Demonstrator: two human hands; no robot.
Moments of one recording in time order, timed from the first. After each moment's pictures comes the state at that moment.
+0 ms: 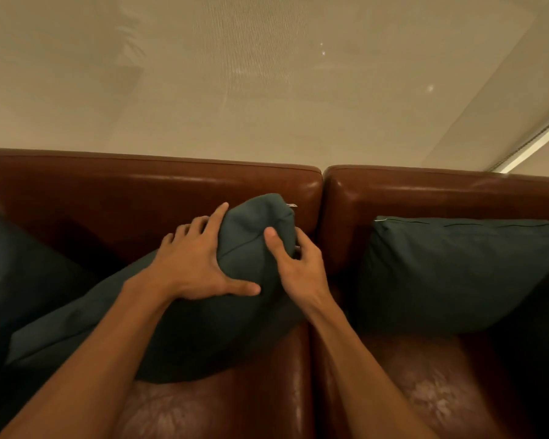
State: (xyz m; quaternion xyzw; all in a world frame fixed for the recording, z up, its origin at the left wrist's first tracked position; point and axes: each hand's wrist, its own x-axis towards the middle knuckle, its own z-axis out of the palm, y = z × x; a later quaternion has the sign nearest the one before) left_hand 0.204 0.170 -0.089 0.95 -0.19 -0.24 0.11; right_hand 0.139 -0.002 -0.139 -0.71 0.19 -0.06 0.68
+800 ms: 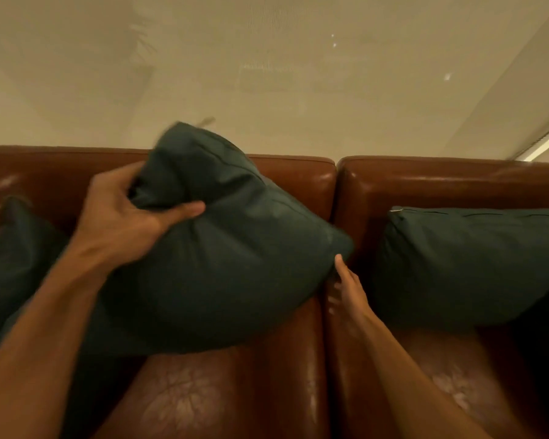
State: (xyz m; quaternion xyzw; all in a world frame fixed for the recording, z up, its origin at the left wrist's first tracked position) left_hand 0.201 0.229 -0.037 0.84 -0.13 0.07 0.52; right_hand 0.101 -0.059 -0.231 -0.55 0.45 0.08 0.70
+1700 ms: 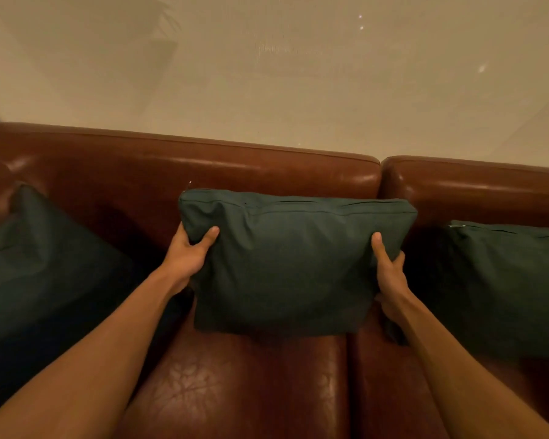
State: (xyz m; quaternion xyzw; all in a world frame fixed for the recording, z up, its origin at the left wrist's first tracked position) left_hand 0.277 0.251 -0.235 0.72 0.16 -0.13 0.66; right_hand 0.176 -0.074 -0.233 -0.61 0.43 -0.02 0.67
